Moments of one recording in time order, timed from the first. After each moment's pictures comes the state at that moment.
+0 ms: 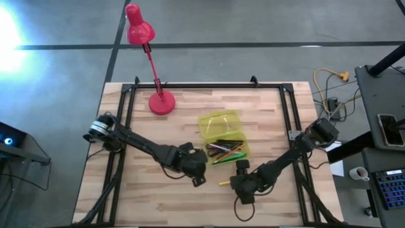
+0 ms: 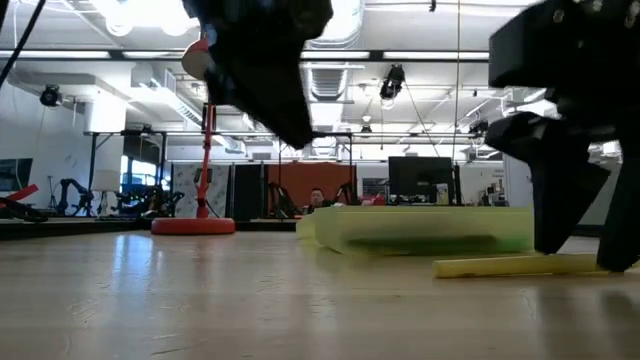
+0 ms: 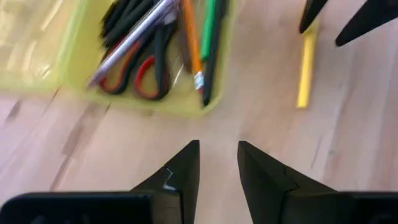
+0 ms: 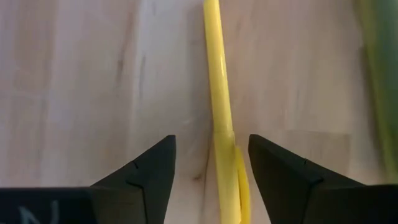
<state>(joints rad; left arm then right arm) -0.36 1.82 1.39 -0.61 -0.33 -0.67 0.61 1.80 1.01 -0.46 0.23 0.52</state>
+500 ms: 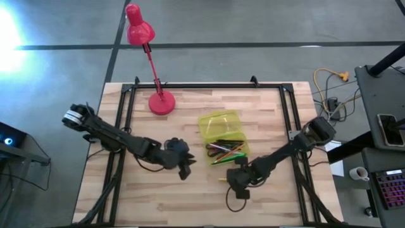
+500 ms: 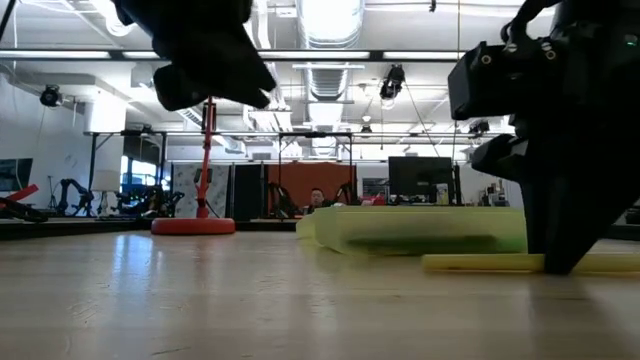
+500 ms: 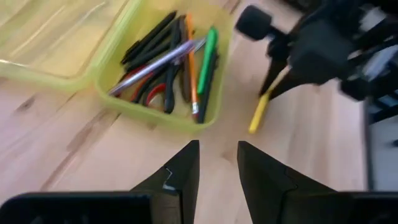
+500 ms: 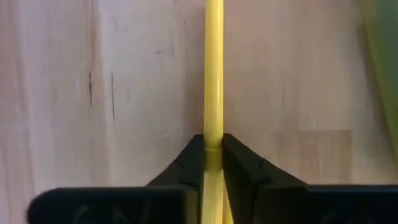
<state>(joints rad) -0.38 1.44 0.93 -0.18 -0.38 -0.78 0.52 1.86 1.02 -0.47 0.10 0.58</state>
